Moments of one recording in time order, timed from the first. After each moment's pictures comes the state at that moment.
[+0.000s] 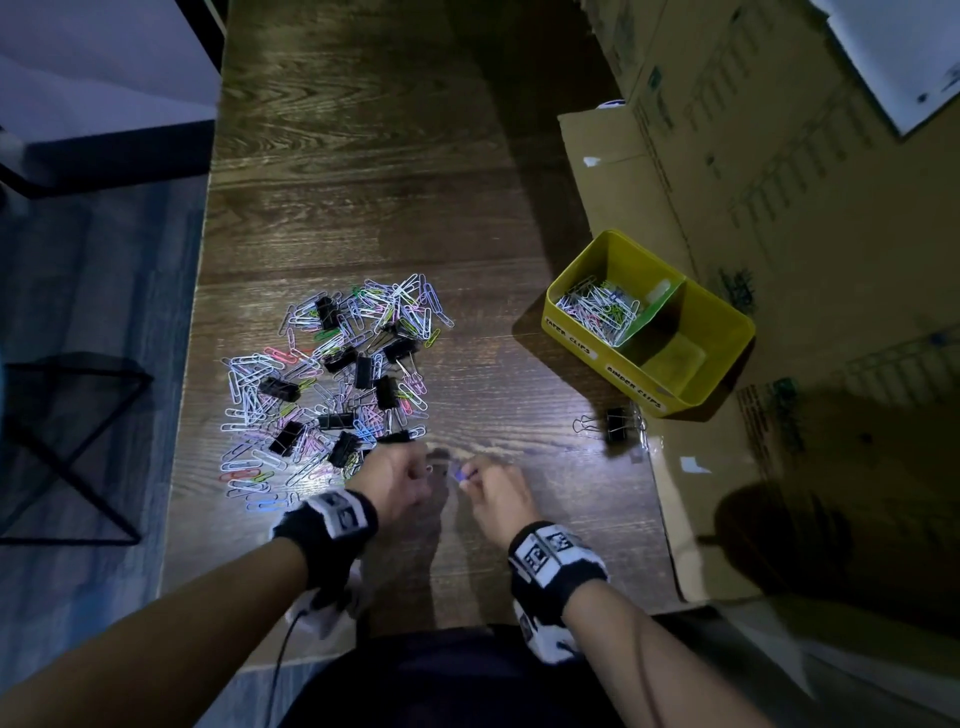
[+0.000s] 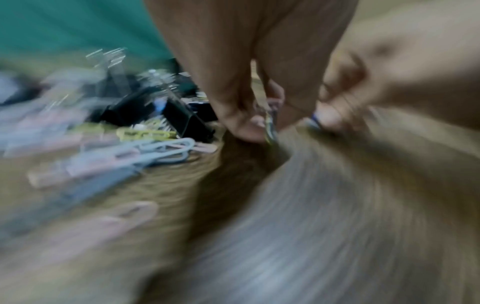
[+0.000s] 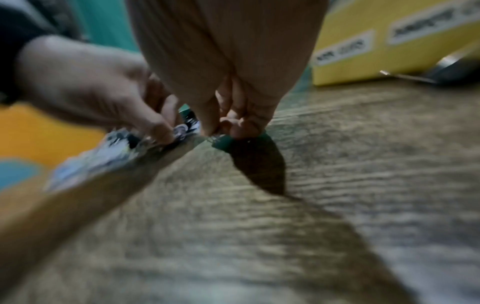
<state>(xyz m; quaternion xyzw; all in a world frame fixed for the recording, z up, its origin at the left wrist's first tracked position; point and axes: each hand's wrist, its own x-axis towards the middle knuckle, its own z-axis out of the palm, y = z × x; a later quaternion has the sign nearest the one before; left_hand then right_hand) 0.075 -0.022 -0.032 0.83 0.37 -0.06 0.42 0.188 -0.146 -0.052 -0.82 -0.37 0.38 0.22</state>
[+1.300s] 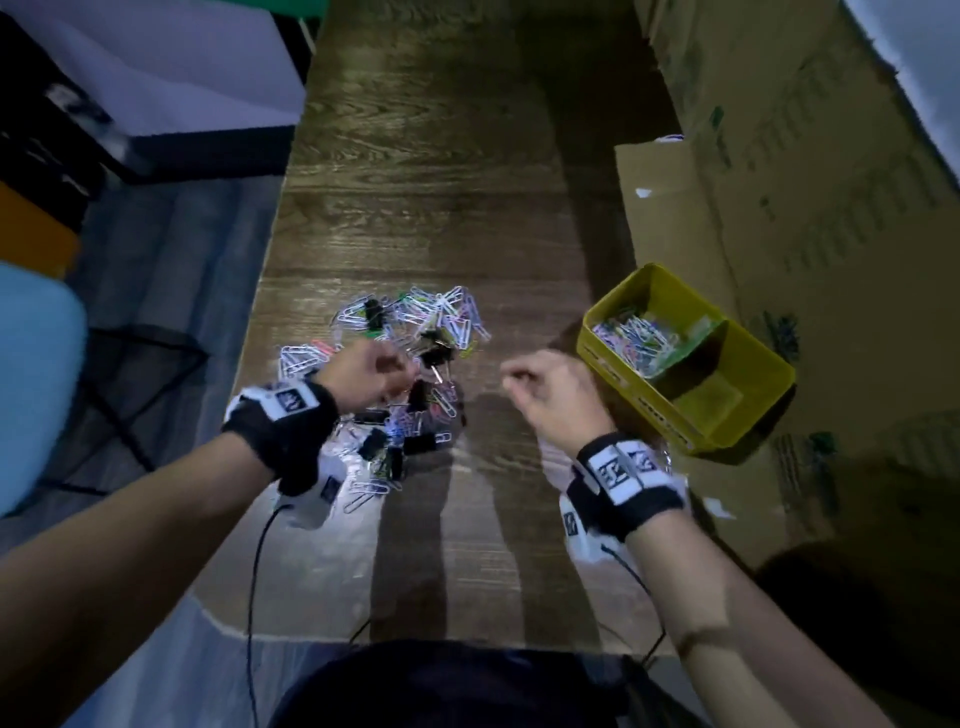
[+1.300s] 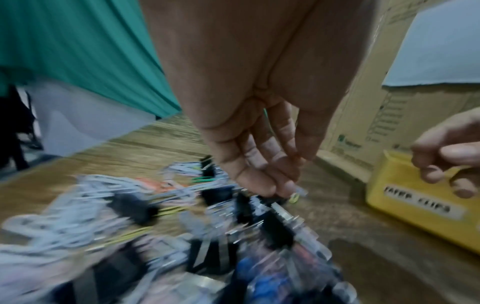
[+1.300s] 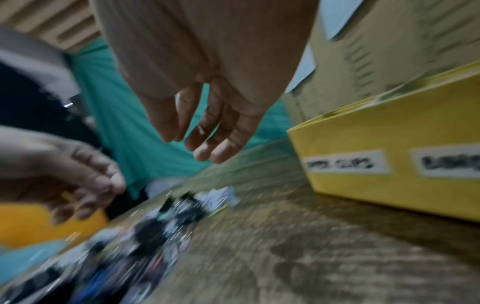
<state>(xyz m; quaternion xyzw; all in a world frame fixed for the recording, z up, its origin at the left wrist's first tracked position) 0.087 0.080 0.034 0.76 0.44 -0.04 0.48 0.280 -0.089 0.043 -0.76 -0.49 0.26 0.32</state>
